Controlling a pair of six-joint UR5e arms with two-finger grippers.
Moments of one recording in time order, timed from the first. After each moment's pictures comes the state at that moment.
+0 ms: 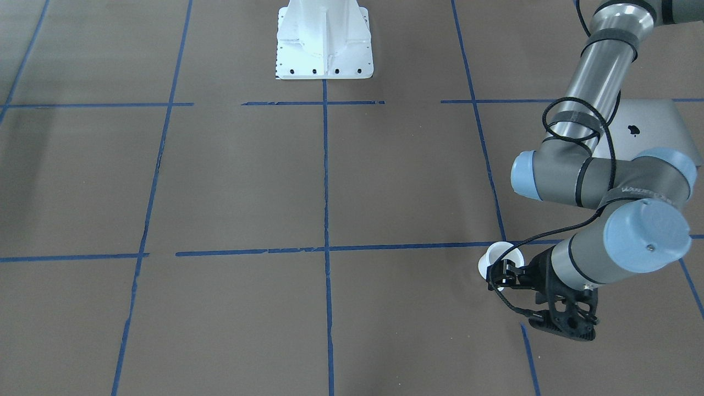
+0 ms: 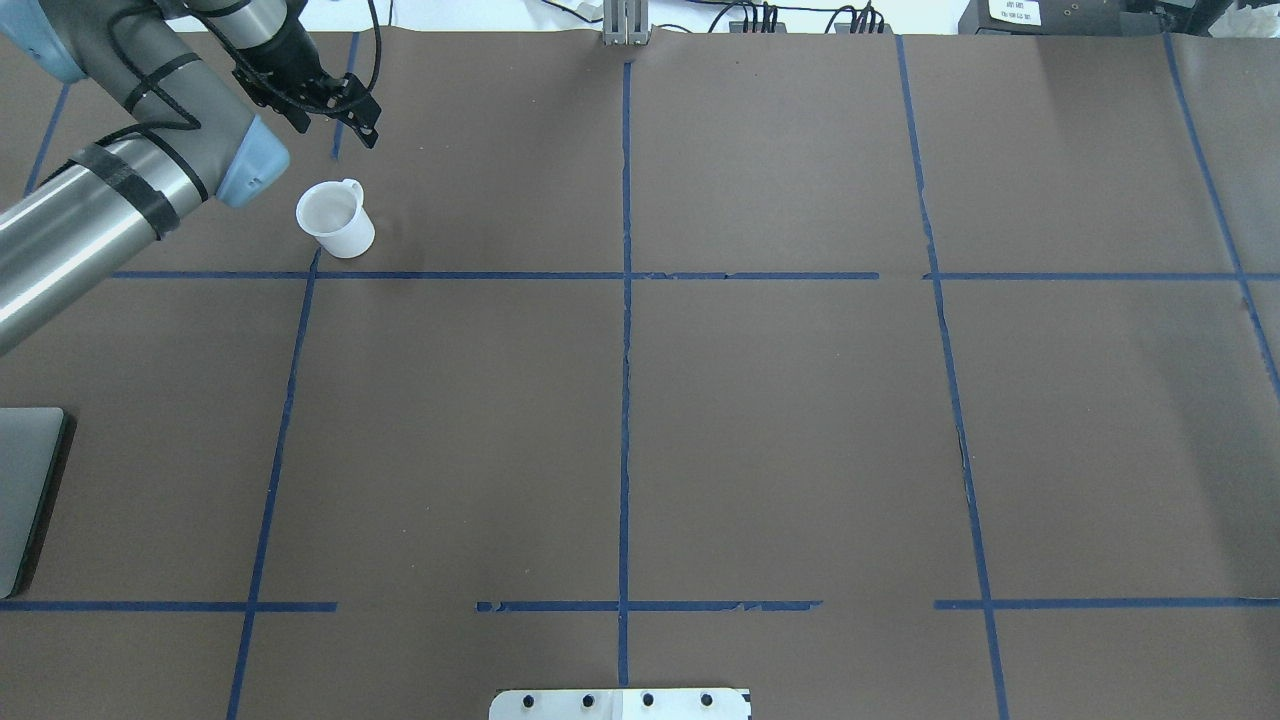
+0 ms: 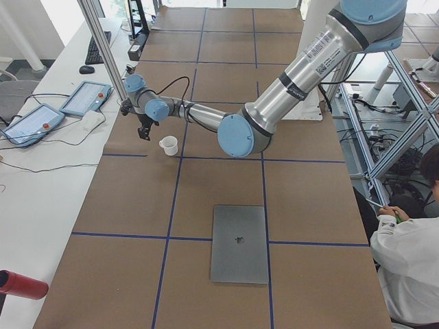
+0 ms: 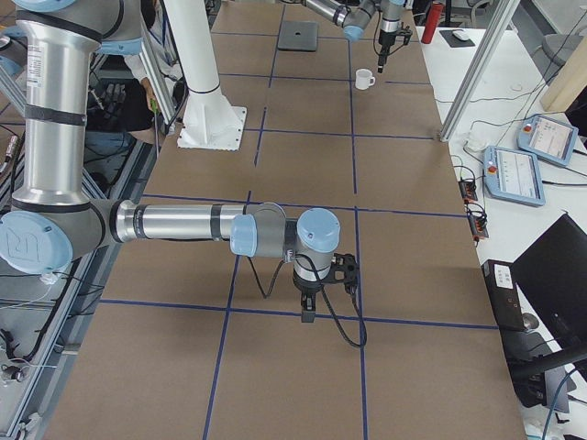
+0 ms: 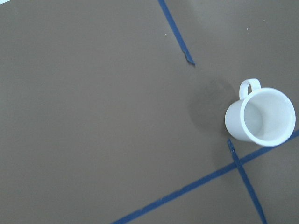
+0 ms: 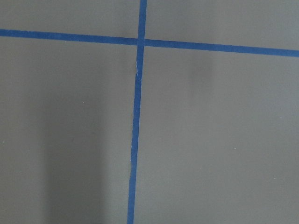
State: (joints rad) left arm -1.03 -2.38 -0.98 -1.95 -2.28 -0.48; right arm 1.54 -1.71 1.75 -1.64 2.28 -0.05
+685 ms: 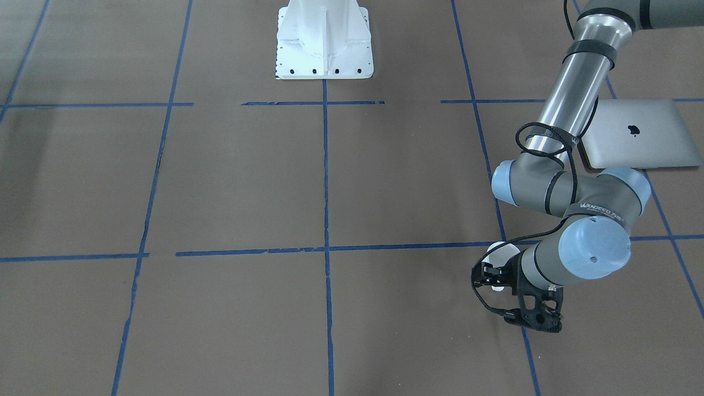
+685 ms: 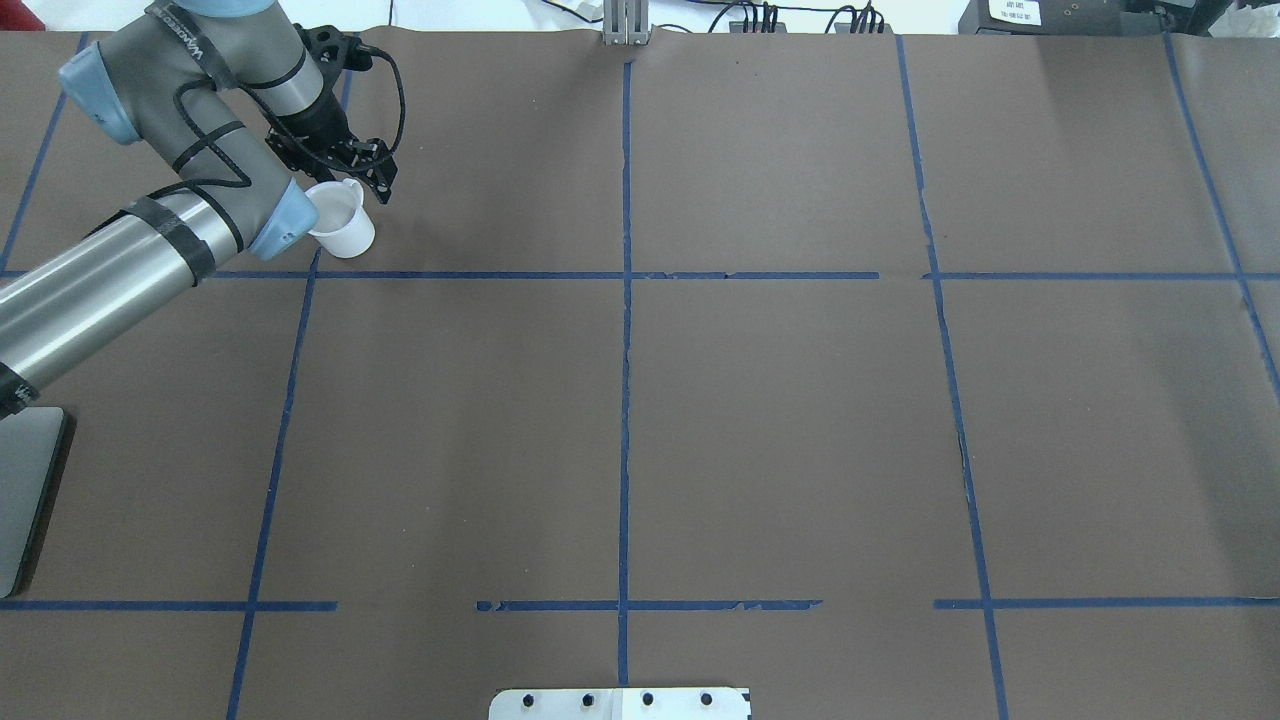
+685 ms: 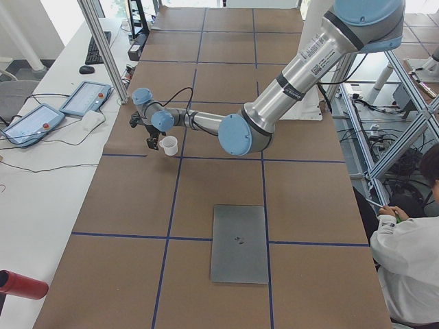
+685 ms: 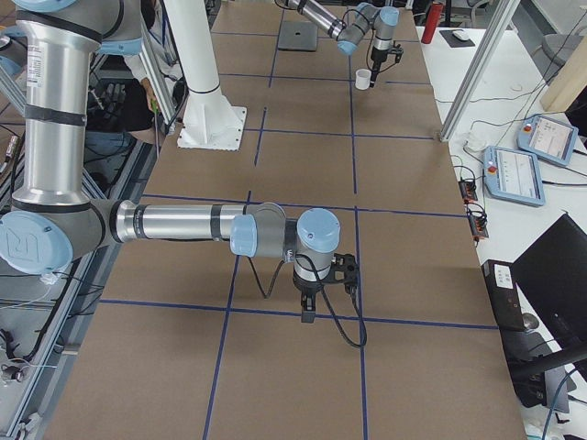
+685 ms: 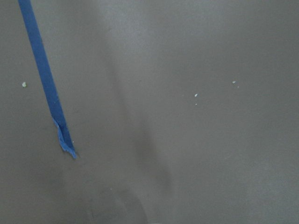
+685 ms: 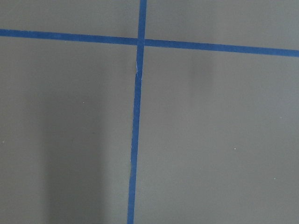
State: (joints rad) left arm -0.98 -2.38 -0.89 -1.99 -2.26 -0.54; right arm 1.54 -1.71 1.75 -1.64 2.28 -0.05
